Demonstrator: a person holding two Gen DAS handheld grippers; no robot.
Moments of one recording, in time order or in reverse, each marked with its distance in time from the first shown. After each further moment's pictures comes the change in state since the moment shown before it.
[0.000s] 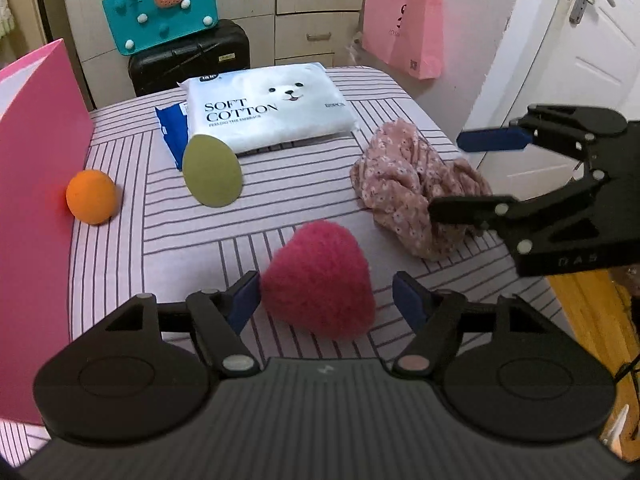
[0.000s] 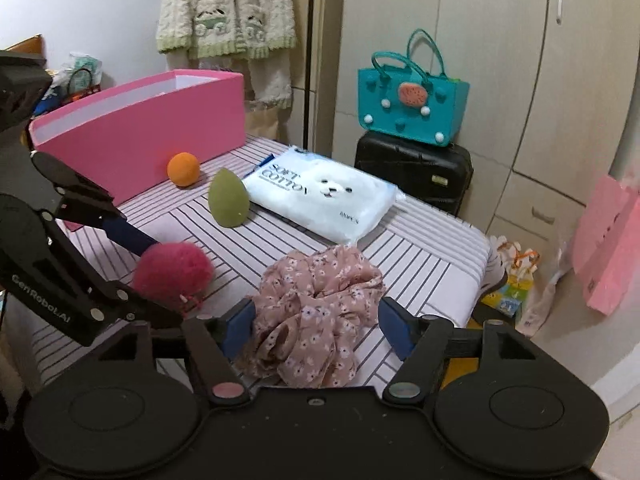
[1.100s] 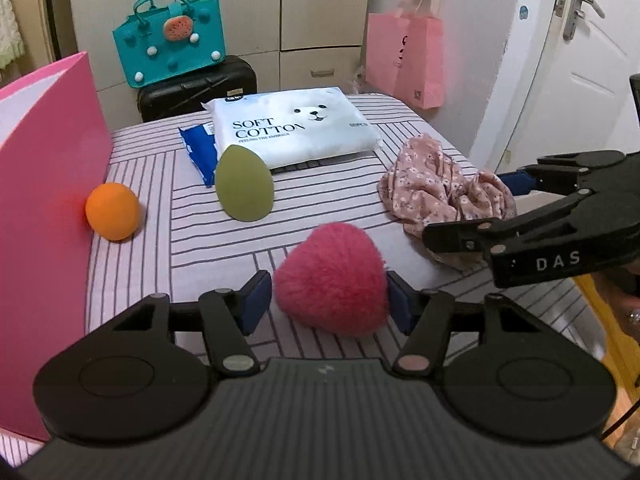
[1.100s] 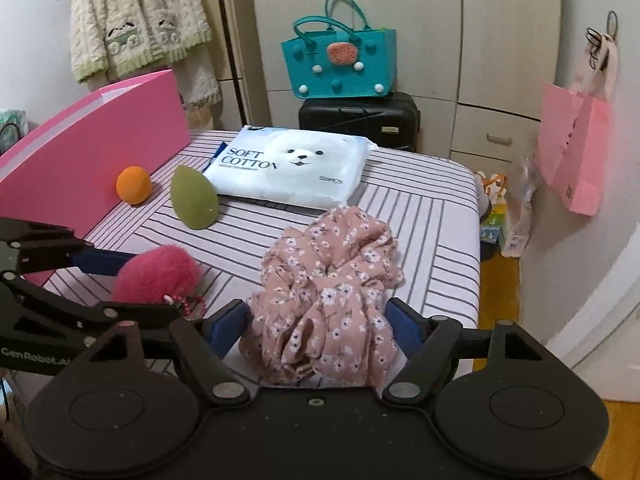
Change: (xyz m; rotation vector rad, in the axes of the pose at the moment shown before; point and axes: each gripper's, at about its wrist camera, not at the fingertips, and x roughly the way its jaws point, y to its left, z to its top) left arm 0.002 0.019 -0.019 0.023 -0.130 0.001; right arm 0.027 0.016 -0.002 0.248 0.058 -0.123
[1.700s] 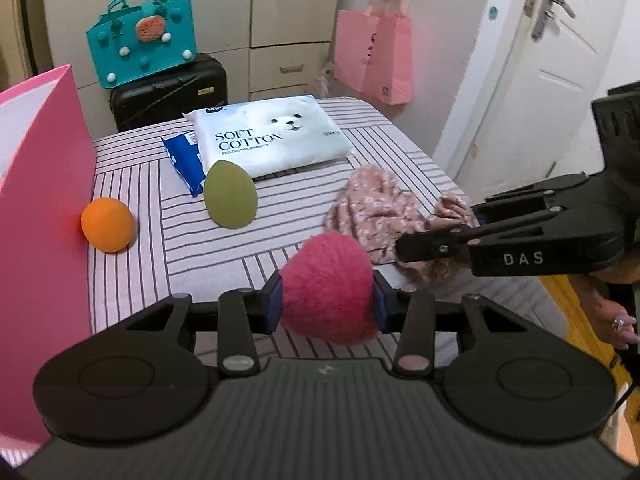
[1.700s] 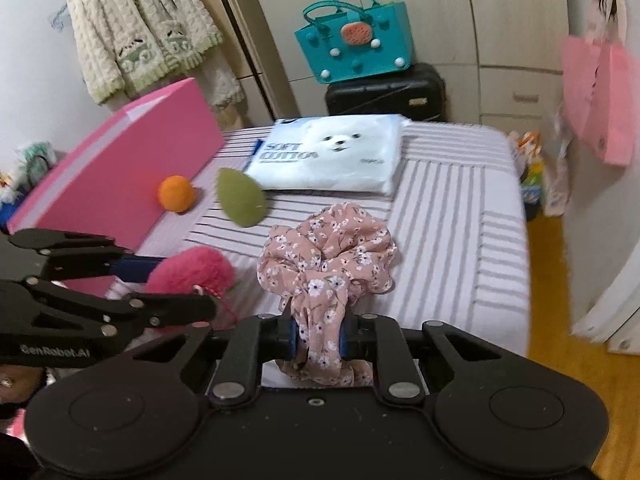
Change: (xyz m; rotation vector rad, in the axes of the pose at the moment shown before) left arm -0.026 0.008 0.012 0.037 0.036 -0.107; right arm -0.010 0.007 -0.004 0.172 0.045 0.183
